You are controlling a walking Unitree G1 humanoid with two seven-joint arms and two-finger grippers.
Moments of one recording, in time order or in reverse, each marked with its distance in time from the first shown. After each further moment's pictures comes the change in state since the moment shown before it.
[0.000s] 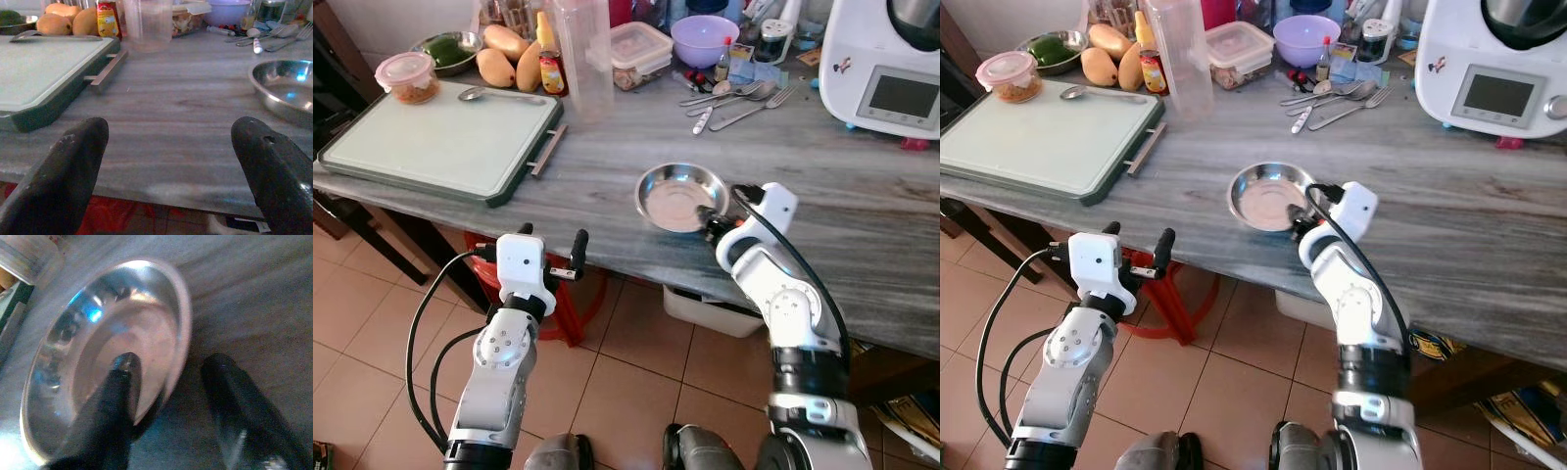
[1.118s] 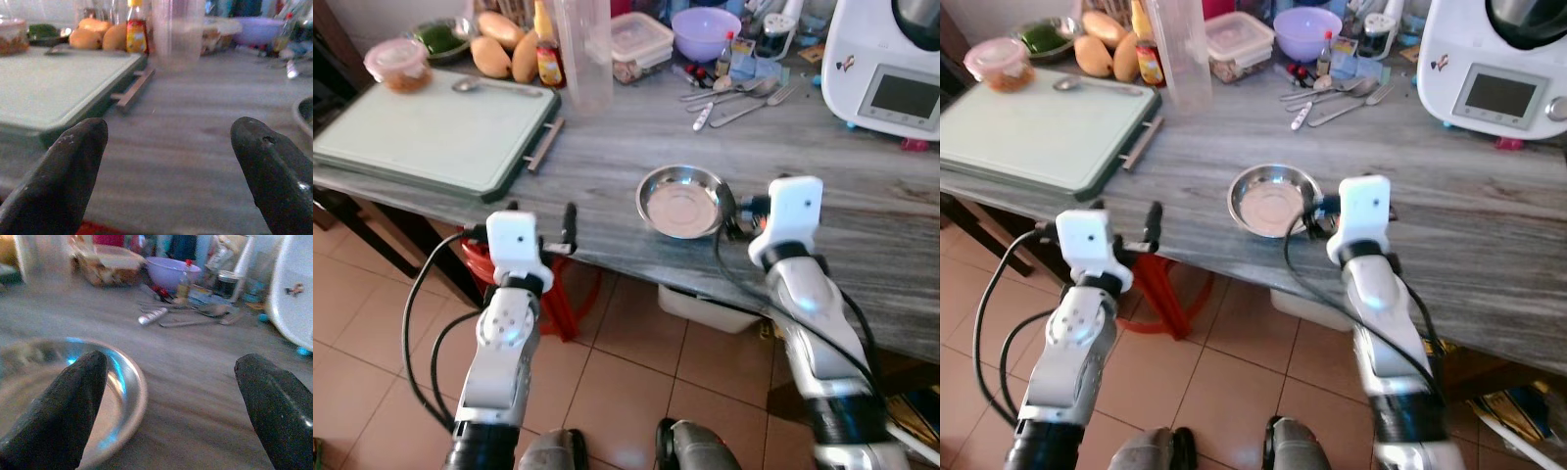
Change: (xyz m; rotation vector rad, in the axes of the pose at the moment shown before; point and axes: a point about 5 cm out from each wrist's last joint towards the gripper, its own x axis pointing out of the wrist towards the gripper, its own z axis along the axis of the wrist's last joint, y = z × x) left arm 0.011 0.006 0.014 0.012 -0.054 0.138; right arm -0.036 -0.015 0.019 -0.746 -0.438 0.013
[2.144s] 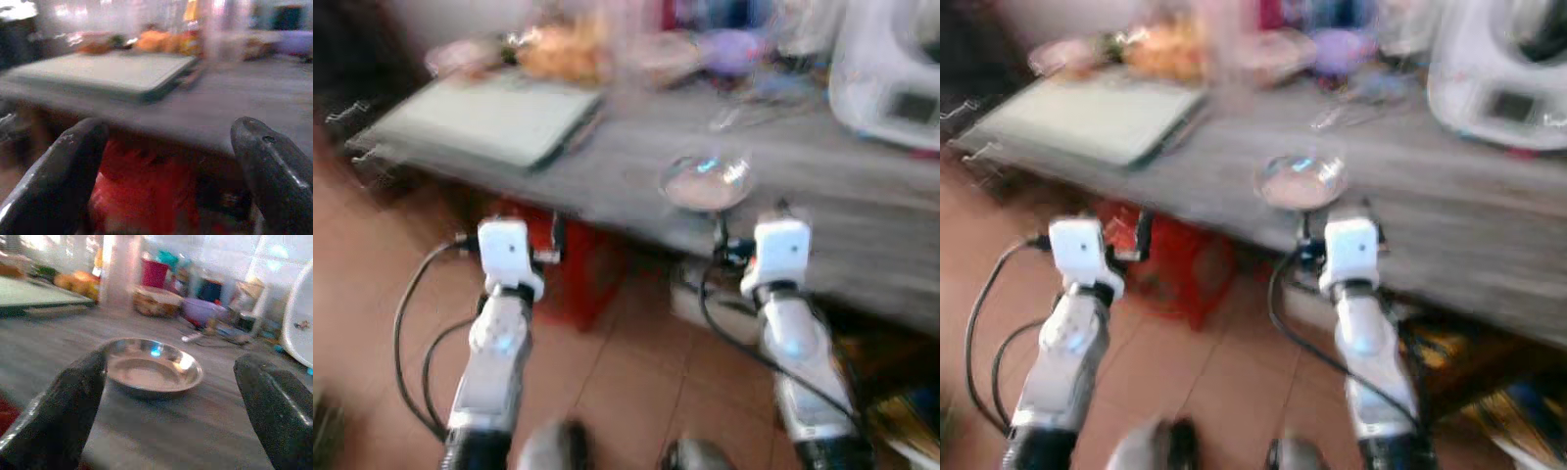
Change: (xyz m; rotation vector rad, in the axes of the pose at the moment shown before) left arm -0.004 0.006 -0.011 -0.004 0.023 0.037; right arm -0.022 0.016 -0.013 -0.023 -0.087 -0.006
